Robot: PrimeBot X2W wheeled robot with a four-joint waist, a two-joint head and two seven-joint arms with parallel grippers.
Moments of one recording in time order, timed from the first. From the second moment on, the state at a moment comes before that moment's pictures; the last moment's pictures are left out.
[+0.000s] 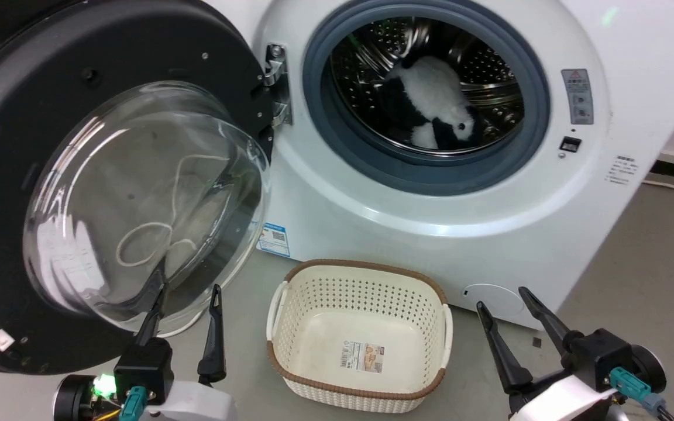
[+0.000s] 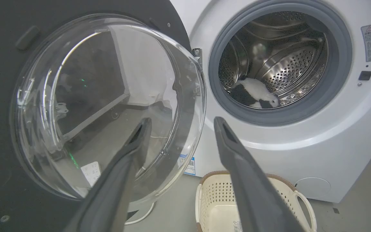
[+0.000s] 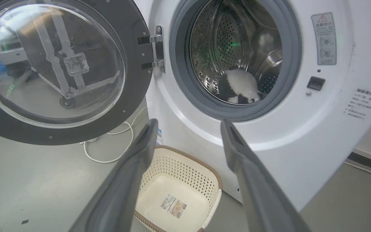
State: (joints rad) left arm 0.04 0.07 -0.06 -0.07 0.00 0.06 -0.11; right arm 0.00 -0.08 0.12 0.05 0.08 0.13 -0.11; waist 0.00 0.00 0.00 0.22
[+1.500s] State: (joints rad) left arm 0.09 0.11 -0.13 -0.18 0.00 0.15 -0.21; right arm -0.01 -0.14 0.25 0.08 0.16 0.13 -0.21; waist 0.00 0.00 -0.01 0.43
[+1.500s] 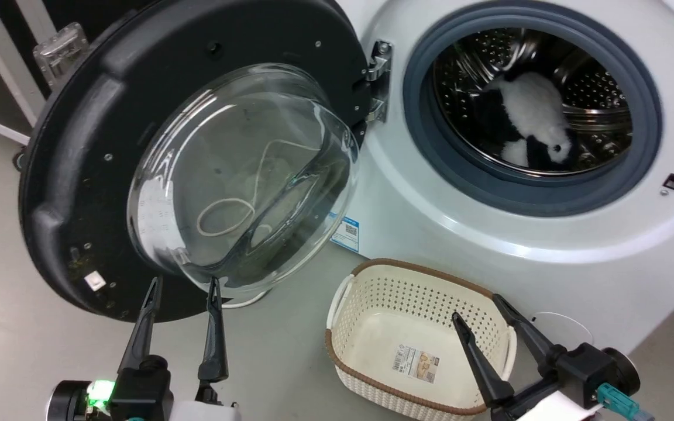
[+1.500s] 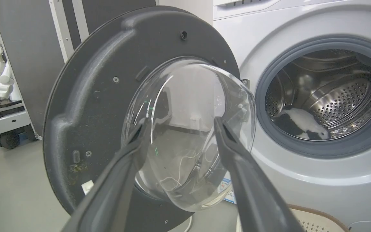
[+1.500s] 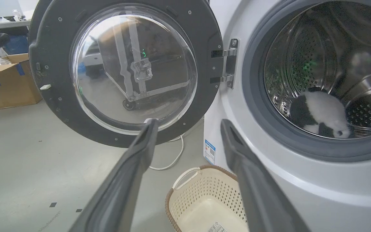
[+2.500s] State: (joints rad) left arm -0.46 0.32 0.55 0.15 -0.75 0.01 0.06; right arm 0.02 -0.20 0.18 0.00 0.17 0.13 -0.26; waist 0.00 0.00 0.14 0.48
